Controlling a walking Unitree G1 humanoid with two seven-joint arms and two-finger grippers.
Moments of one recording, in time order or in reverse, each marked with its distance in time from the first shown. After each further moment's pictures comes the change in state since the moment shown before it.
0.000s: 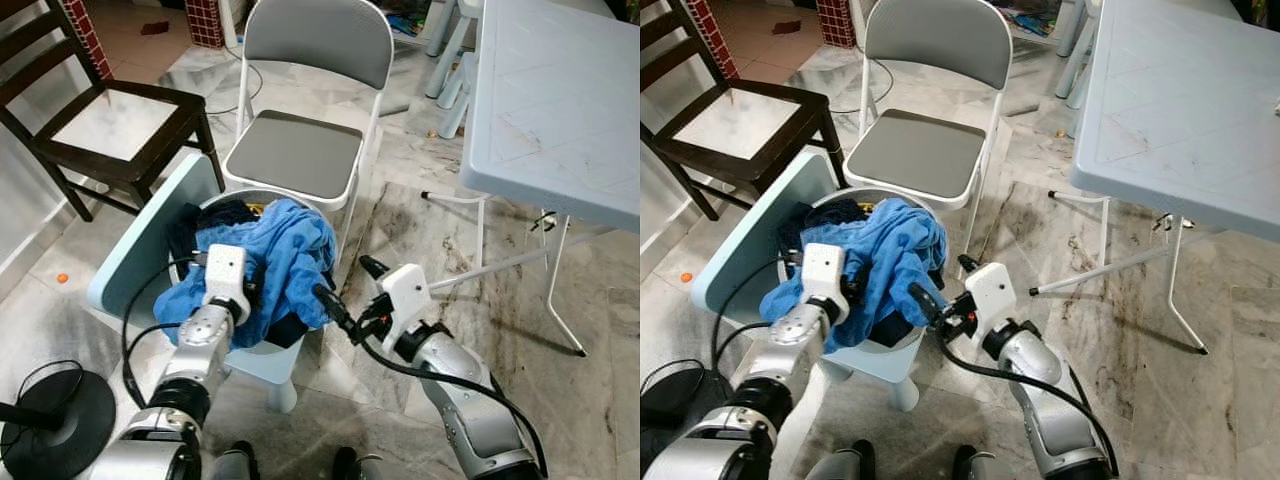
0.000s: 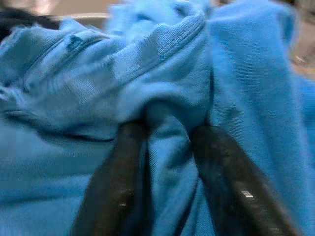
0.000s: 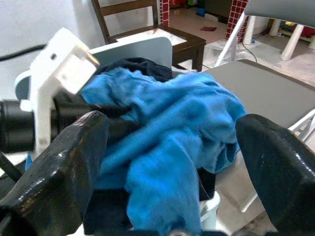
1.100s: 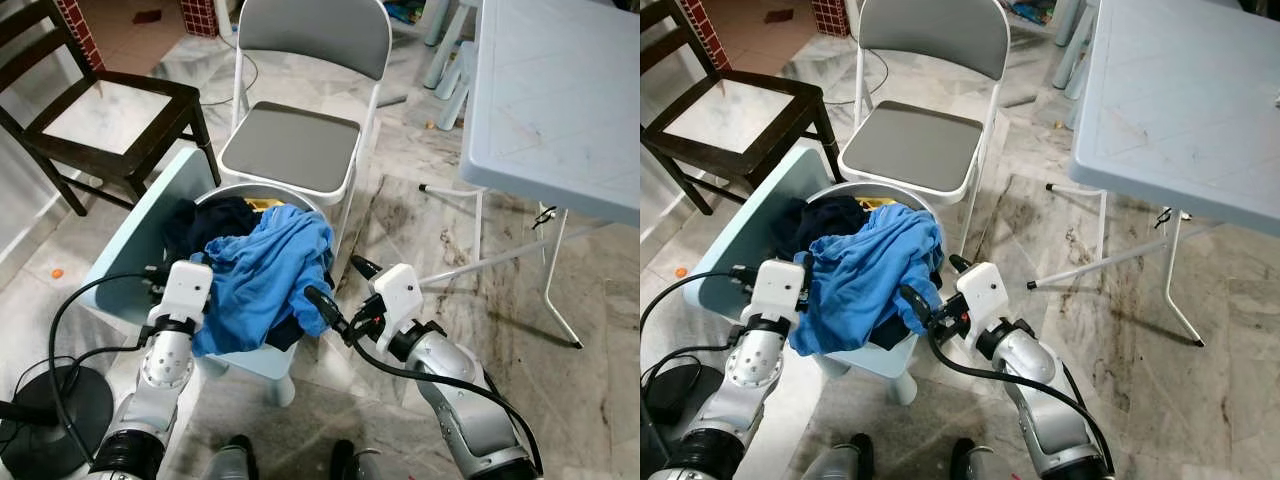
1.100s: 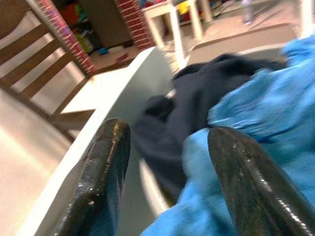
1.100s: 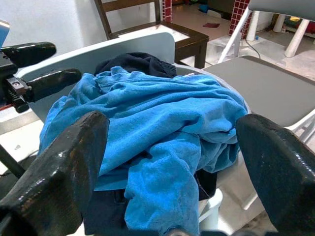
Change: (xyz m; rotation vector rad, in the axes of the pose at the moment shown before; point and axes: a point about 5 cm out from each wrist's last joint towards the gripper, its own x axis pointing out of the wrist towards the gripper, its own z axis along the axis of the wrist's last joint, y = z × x) left arm -0.064 0.077 -0.002 0.333 -0.196 0.538; right arm 0.005 0.005 0.002 -0.006 -0.007 0.025
